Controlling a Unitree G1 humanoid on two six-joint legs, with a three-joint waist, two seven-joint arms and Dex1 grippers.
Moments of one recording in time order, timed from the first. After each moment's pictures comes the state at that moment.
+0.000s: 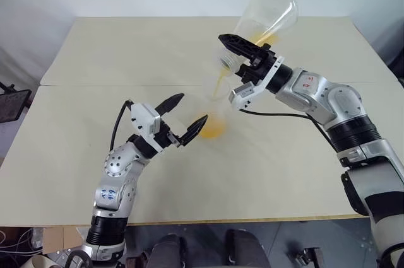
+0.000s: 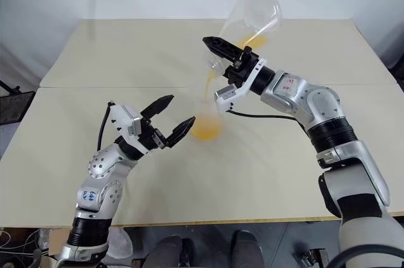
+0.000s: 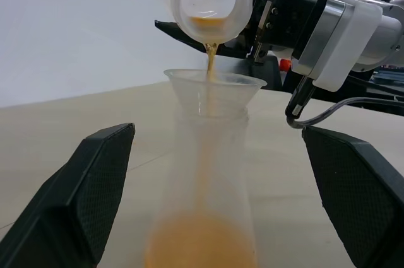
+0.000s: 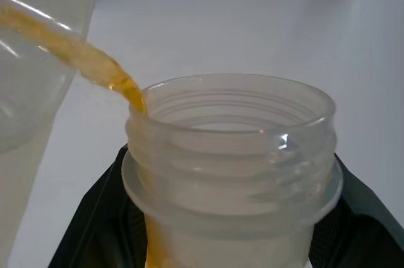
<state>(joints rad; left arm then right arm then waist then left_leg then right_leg) -0.27 0.23 0.01 -0.22 -0.39 0.09 -0.58 -1.06 -0.65 0.39 0.50 -1.00 -0.73 -0.23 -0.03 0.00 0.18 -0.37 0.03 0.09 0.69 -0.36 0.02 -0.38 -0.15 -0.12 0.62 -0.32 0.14</state>
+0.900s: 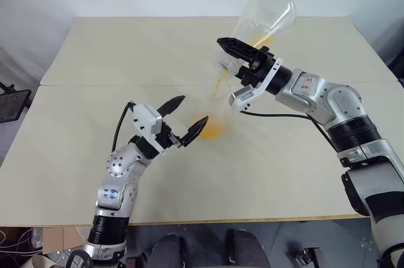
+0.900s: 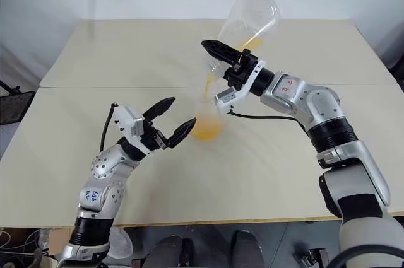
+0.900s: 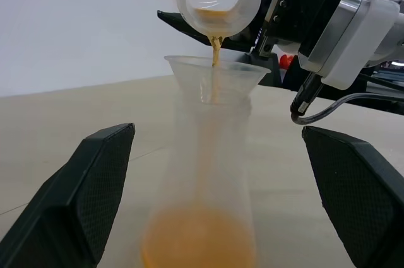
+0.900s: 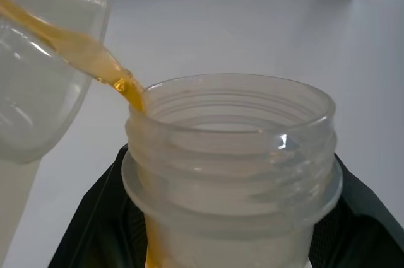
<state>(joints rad) -0.28 0.22 0.01 -0.18 -0.39 0.09 -0.58 -1.06 -0.66 0.39 0.50 -1.03 -0.74 -0.25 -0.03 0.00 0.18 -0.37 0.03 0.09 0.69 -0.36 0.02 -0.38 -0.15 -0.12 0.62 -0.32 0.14</state>
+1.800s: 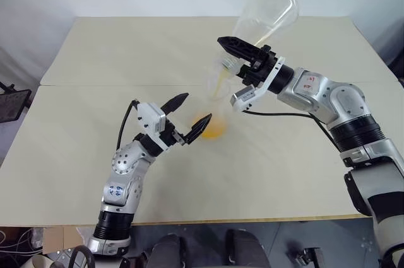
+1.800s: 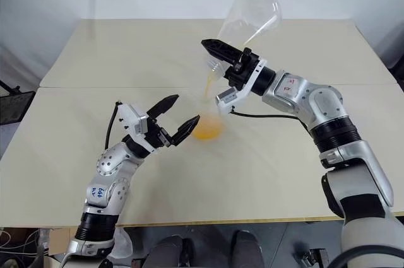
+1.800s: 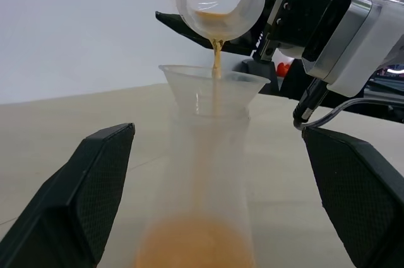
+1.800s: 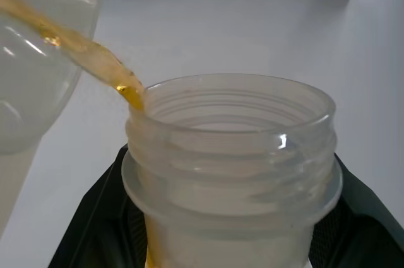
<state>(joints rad) -0.30 0.20 -0.01 -0.14 -0.38 0.04 -0.58 -1.06 -0.68 0.39 0.48 -1.05 -0.74 -0.26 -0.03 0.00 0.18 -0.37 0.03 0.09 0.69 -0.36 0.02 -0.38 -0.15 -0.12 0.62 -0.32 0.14</state>
